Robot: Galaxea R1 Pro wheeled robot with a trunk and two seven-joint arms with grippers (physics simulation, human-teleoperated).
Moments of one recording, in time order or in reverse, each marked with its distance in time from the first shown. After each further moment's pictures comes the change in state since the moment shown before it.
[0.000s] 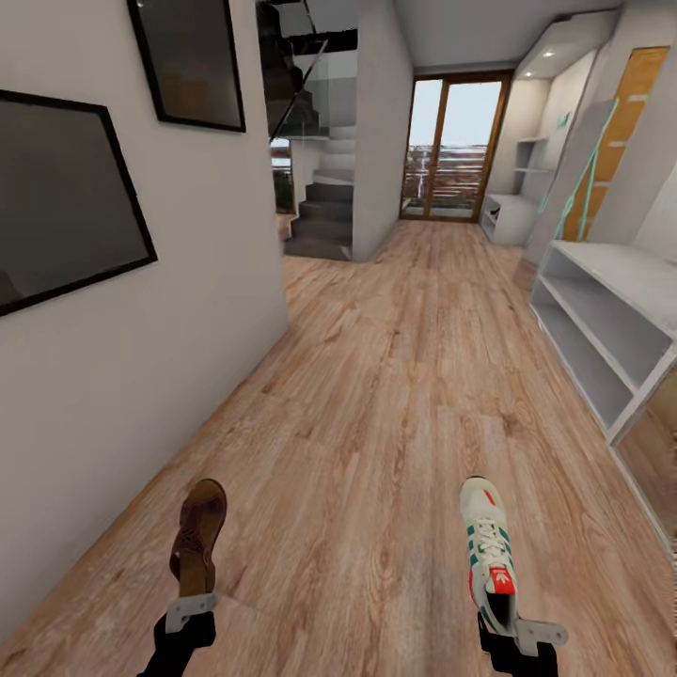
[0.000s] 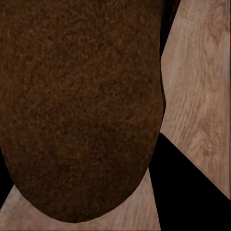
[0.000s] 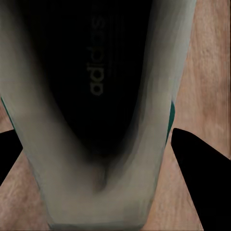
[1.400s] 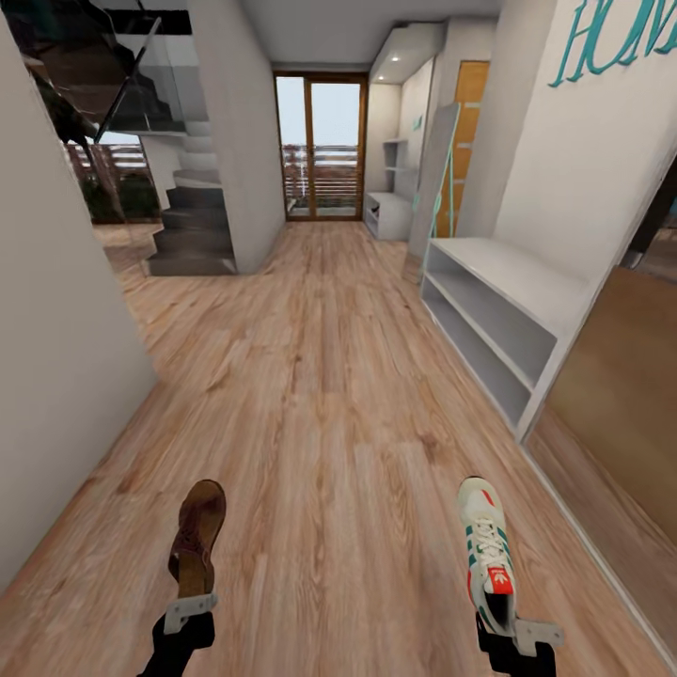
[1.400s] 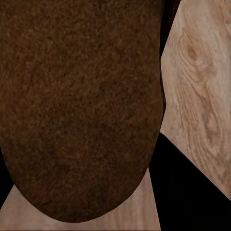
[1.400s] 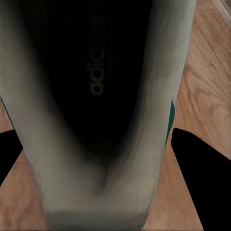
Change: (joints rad) left arm 0.001 0.002 0.002 0.001 0.000 0.000 0.002; right arm 0.000 0.003 0.001 0.000 0.000 0.001 0.003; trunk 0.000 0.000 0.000
